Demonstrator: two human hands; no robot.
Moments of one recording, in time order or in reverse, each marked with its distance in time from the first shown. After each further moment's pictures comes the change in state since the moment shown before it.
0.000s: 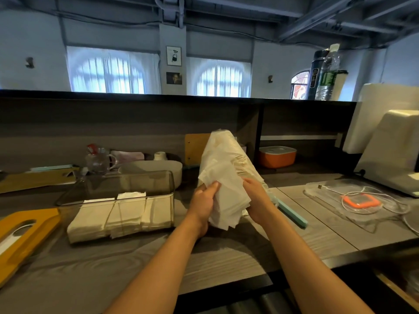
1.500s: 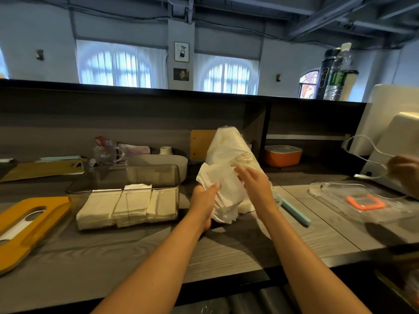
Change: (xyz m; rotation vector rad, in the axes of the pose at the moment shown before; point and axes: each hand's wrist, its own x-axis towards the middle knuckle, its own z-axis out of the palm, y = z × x) left_hand 0.014 -0.017 -0.005 -0.014 0.127 -0.062; right_hand 0.006 0.011 0.001 -0.271 0.114 -0.414
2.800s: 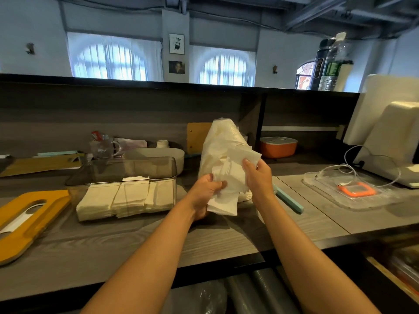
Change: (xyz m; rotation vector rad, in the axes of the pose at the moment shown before) left_hand -0.014 0.014 -0.009 0.006 -0.404 -0.093; right_hand 0.002 0.006 -0.006 0.251 0.185 0.224
